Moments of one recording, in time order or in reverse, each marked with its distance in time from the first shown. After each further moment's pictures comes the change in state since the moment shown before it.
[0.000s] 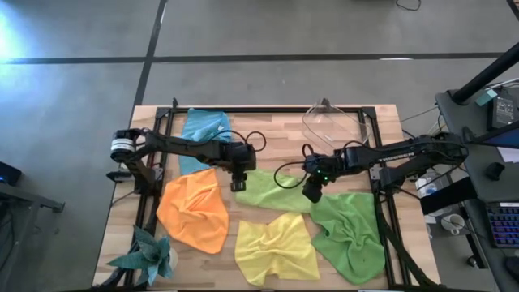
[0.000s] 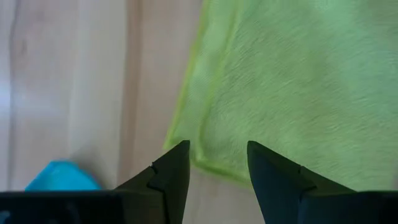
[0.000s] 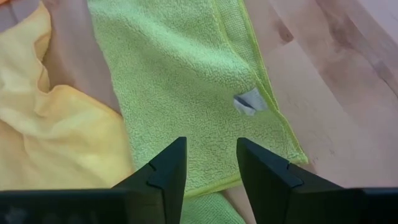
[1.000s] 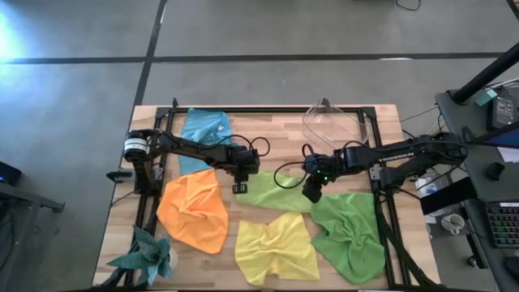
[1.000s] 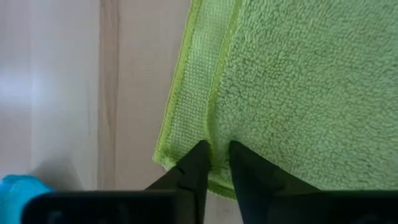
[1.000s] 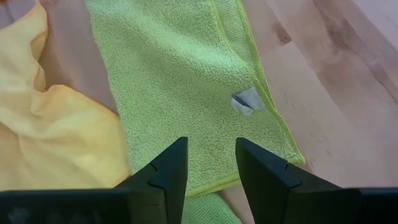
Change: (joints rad) left arm 0.003 0.108 -0.004 0.042 -0.027 0.014; right arm -0.001 0.001 0.000 -0.001 0.008 -0.012
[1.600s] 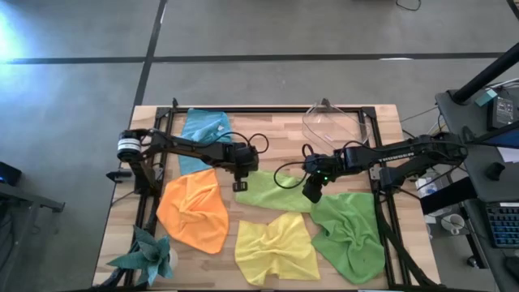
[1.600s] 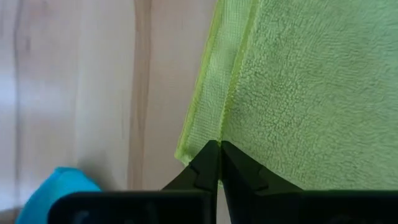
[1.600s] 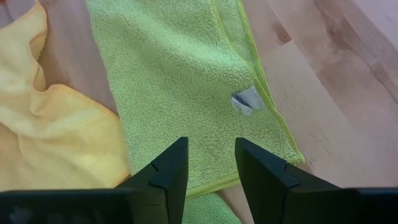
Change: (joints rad) left arm 0.000 -0.062 0.008 -0.020 -0.032 -0.003; right arm 0.000 0.000 0.000 -0.001 0.000 0.004
